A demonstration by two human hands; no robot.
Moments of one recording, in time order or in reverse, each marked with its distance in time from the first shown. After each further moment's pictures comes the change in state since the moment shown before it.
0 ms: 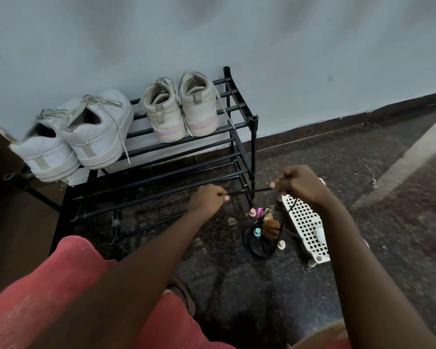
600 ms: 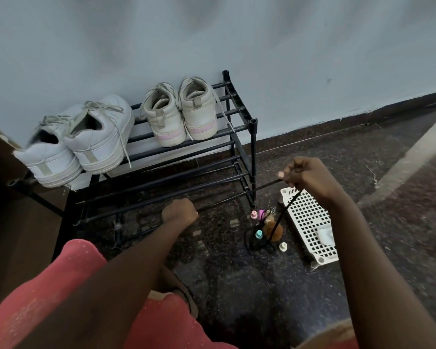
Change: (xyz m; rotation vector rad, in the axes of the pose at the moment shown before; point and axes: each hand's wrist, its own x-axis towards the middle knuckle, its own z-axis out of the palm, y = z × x) left_hand 0.001 -0.057 -0.010 0.310 -0.074 -0.333; right_hand -0.007 -0.017 -0.015 0.132 0.077 -0.064
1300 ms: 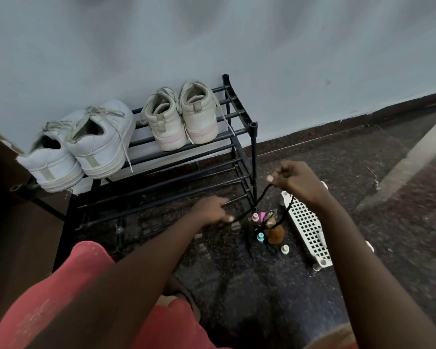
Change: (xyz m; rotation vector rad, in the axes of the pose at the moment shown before) left_hand -0.018 0.050 -0.015 -0.165 -0.212 0.365; right_hand 0.004 -0.001 0.021 -0.065 -0.028 -0.035
